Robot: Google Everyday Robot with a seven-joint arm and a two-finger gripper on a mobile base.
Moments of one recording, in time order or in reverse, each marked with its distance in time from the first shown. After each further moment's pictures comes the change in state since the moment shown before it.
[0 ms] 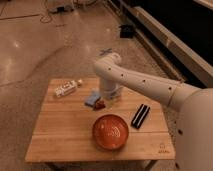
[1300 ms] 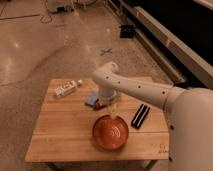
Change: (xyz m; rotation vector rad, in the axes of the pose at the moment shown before) arm 0.001 -0.026 0.041 0.012 -0.003 -0.013
